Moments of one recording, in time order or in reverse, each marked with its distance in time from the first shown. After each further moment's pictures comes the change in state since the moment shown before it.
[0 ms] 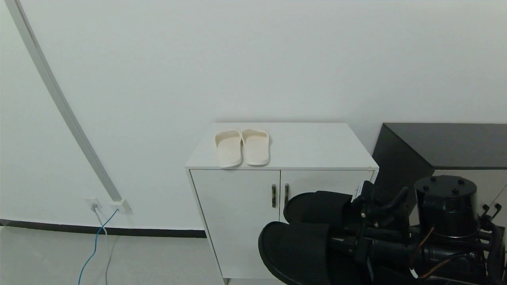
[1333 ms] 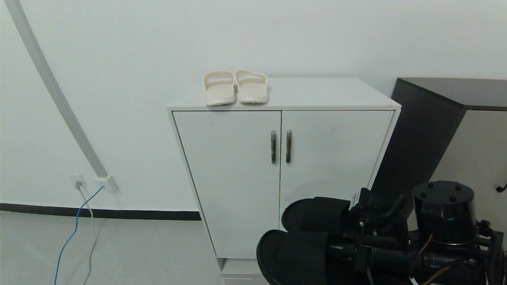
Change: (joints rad) left arm 0.000 0.000 0.000 0.000 0.000 0.001; right arm 0.021 0.004 0.020 0.000 0.002 -0.002
